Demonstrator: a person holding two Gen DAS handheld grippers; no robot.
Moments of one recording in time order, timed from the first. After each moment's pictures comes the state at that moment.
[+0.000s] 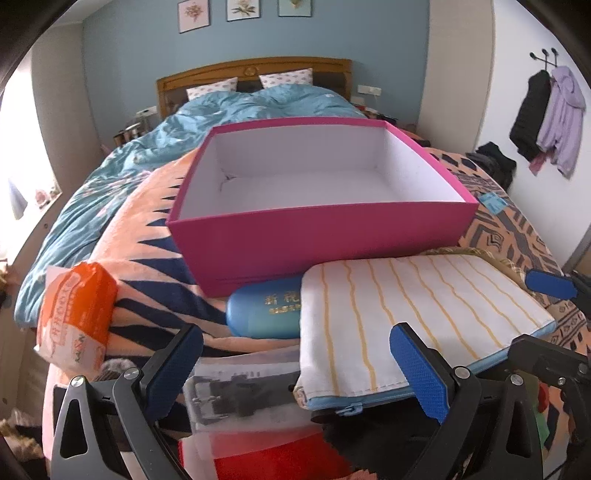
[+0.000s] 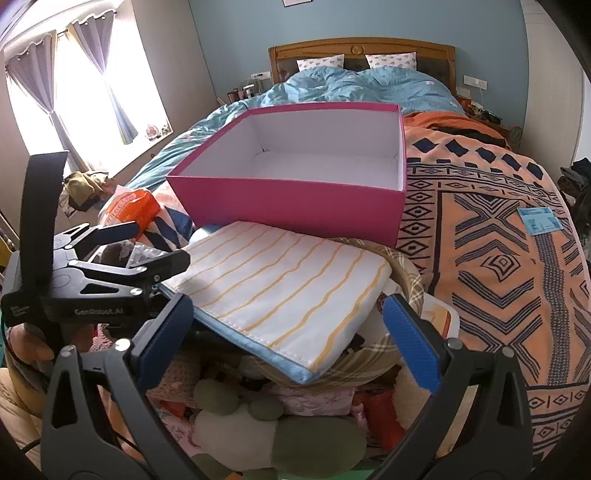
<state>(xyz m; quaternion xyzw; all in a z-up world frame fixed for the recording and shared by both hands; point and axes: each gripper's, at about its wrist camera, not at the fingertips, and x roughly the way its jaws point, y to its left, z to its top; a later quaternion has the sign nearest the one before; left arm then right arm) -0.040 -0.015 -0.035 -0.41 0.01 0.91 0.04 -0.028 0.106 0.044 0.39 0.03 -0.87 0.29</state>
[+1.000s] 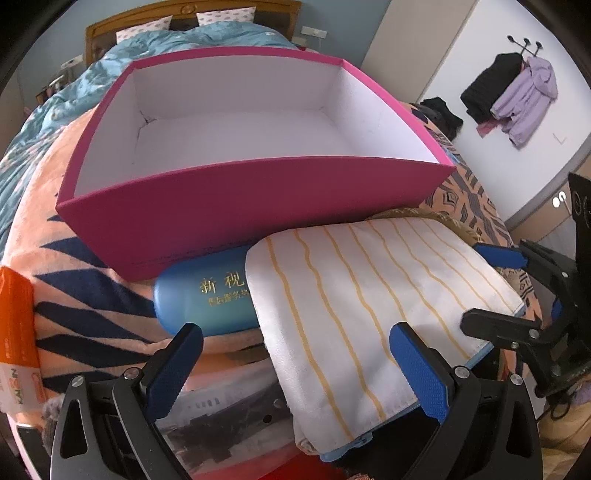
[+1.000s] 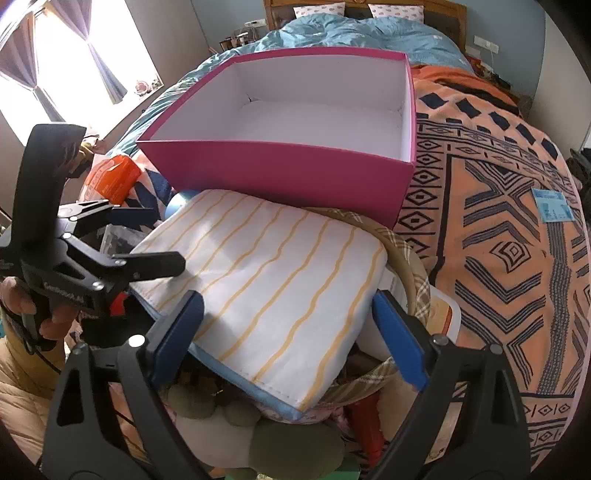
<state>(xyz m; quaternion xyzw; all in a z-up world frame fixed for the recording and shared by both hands) -0.088 -0.026 -0.060 -0.53 -0.02 0.83 0.19 -0.073 0.097 0.028 0.49 0.06 -0.82 0.28</state>
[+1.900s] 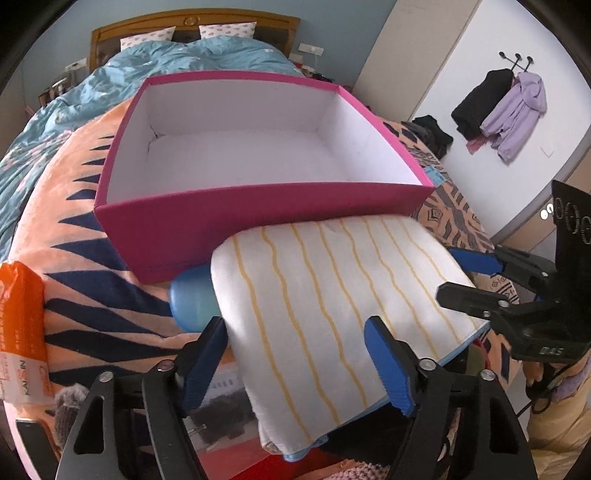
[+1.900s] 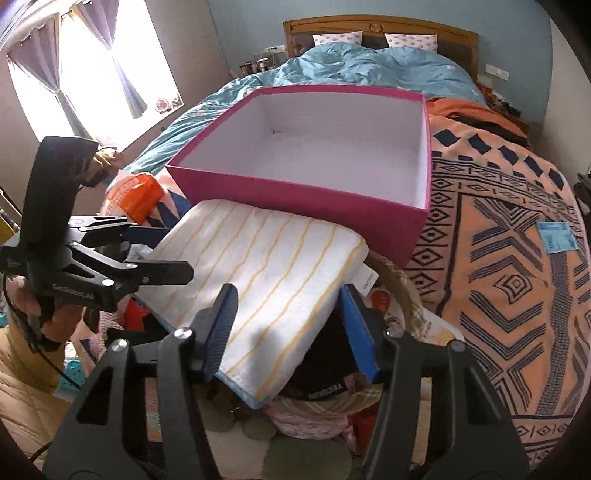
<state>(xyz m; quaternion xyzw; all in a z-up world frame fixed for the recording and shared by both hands) -0.076 -0.045 -0.050 -0.50 -0.05 0.84 0.20 -0.065 0.090 0.043 0.44 0.05 -0.84 0.31</state>
